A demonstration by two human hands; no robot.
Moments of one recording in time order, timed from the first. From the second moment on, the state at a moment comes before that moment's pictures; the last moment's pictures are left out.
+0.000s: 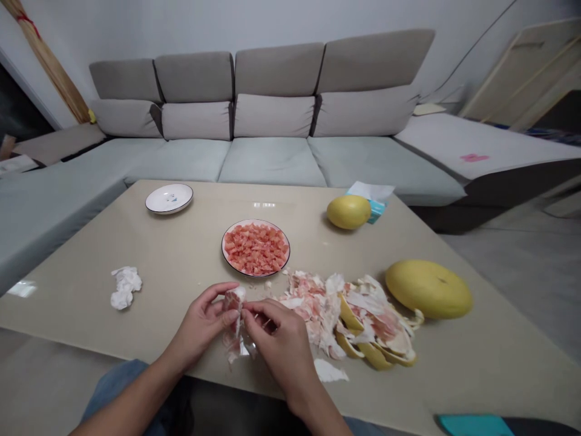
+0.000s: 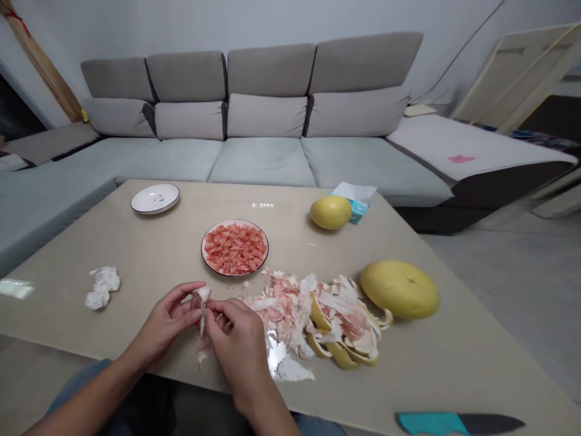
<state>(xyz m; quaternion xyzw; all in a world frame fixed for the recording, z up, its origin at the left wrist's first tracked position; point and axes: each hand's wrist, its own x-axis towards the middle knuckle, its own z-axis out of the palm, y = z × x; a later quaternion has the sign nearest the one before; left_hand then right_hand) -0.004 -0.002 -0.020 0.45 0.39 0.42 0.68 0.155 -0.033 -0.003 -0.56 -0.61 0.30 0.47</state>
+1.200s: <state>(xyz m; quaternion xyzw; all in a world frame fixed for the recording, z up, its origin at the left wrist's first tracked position) -0.003 -0.008 -0.007 0.36 0.32 0.44 0.76 0.151 -0.032 -0.007 -0.55 -0.59 0.34 0.48</state>
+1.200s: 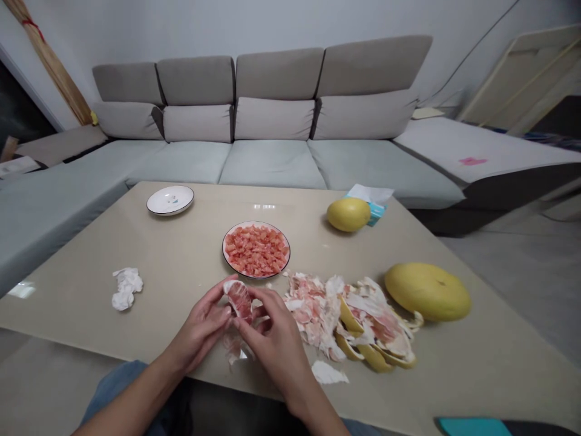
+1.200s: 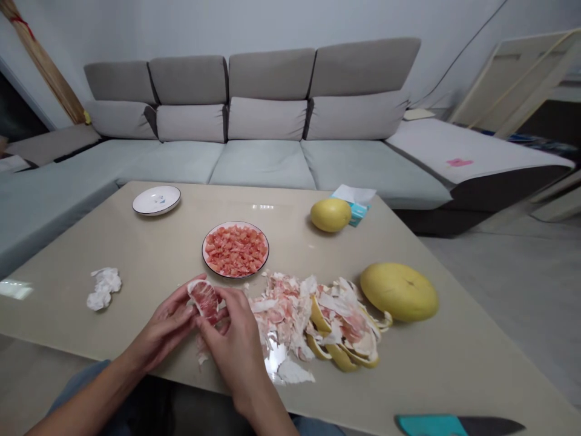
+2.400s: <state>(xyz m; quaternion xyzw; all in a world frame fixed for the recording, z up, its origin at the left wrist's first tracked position) -0.021 0.003 -0.012 0.61 0.34 0.39 0.60 0.145 -0.038 -0.005 -0.50 -0.62 0.35 0.50</state>
